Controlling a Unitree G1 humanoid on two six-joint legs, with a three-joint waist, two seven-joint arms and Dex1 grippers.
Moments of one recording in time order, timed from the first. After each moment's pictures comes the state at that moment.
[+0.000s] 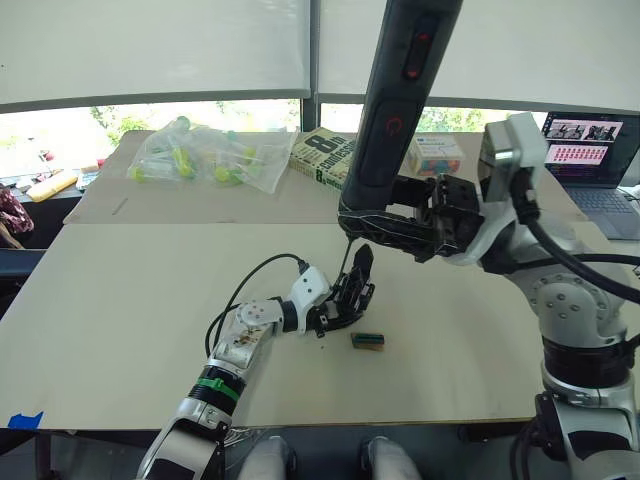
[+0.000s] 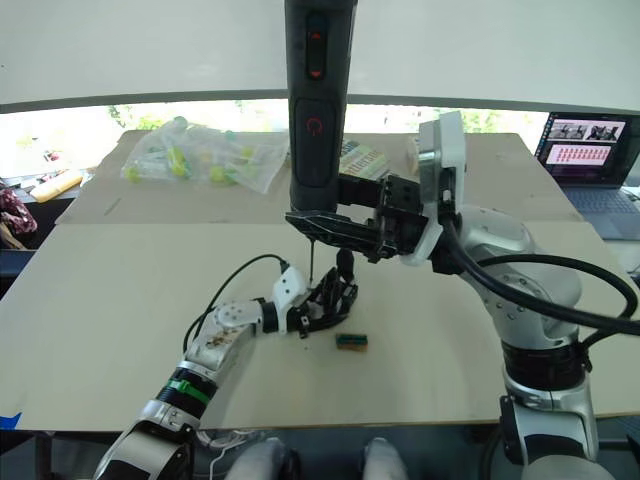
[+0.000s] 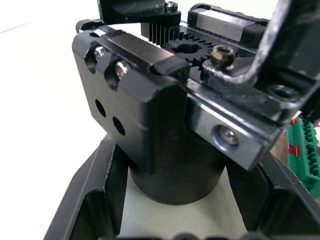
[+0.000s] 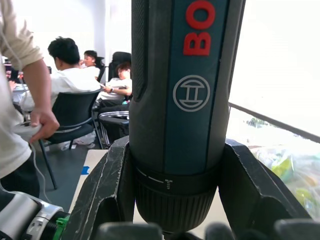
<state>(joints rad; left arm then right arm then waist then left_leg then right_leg) -0.49 0.19 -0.24 0.36 -0.10 0.09 -0.91 -0.70 -0.57 -0.02 -0.37 0.91 0.59 0.83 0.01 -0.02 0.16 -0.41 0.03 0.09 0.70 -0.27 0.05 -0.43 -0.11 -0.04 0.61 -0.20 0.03</state>
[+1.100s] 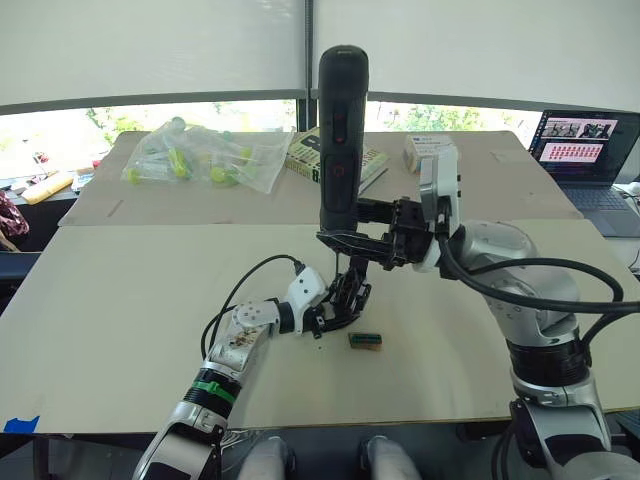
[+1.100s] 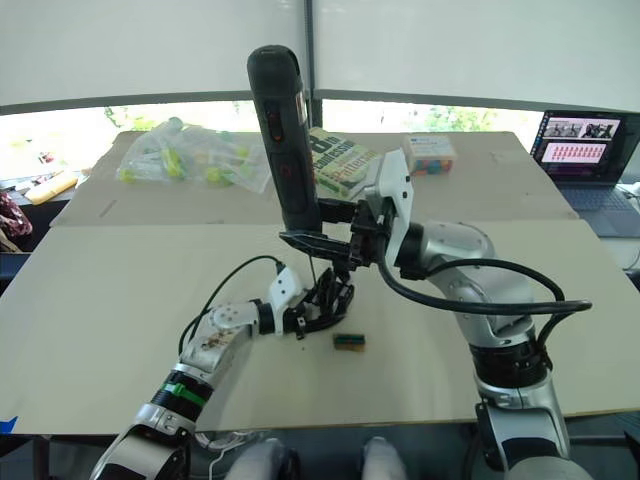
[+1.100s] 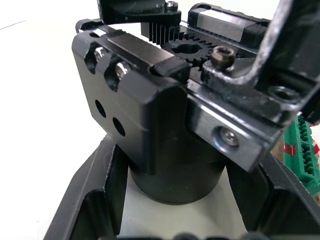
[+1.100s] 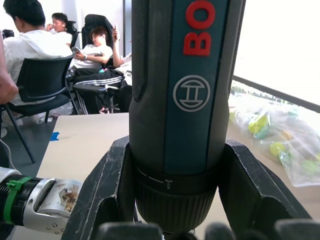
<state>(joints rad) -0.47 0.21 -0.24 0.33 -0.12 0.11 -0.91 -0.65 -0.48 0.06 -0.31 0.64 0.56 0.88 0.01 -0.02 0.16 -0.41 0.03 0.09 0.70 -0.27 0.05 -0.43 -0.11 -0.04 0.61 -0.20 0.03</state>
